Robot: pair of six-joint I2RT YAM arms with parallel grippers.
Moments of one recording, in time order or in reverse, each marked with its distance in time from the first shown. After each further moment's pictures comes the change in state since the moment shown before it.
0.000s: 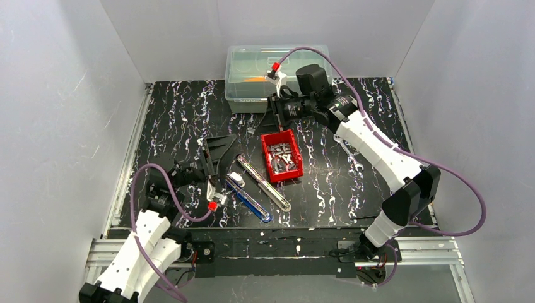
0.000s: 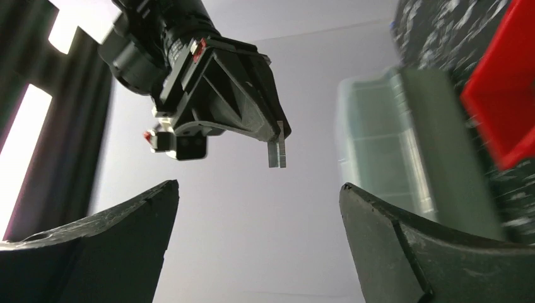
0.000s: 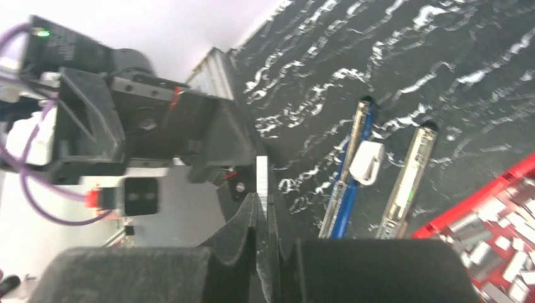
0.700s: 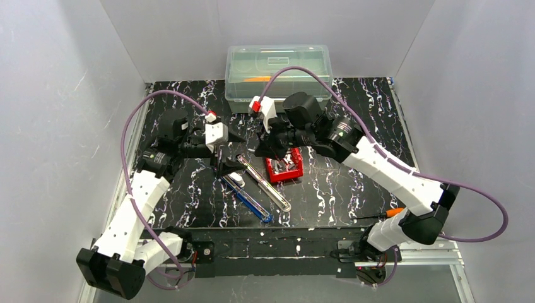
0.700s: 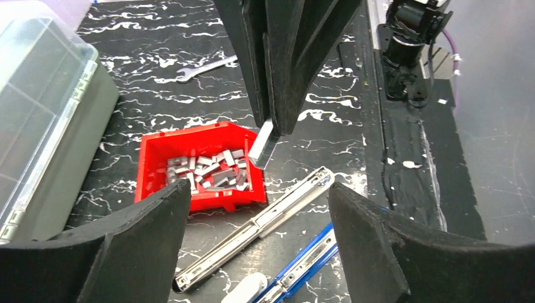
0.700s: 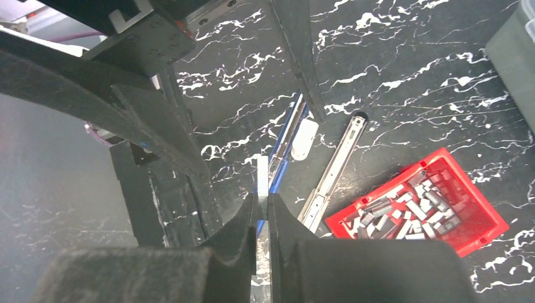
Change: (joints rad) left arm 0.000 0.307 0.509 -0.747 0.125 -1.244; right arm 0.283 -0.166 -0.068 -0.173 0.473 -0.393
